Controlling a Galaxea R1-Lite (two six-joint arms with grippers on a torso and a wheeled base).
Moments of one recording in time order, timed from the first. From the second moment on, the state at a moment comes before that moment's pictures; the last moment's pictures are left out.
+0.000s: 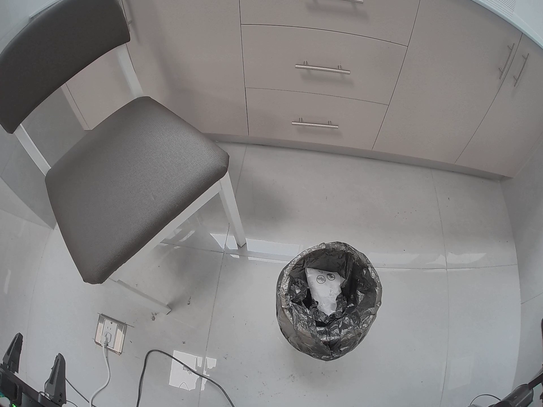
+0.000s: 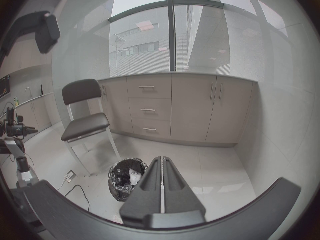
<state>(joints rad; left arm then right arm) 0.00 0.02 -0.02 0.00 0.02 -0.02 0.00 0.01 -0.21 0.07 0.09 -0.04</state>
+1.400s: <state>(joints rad) 0.00 0.02 -0.02 0.00 0.02 -0.02 0.00 0.01 -0.02 0.01 0.00 0.00</state>
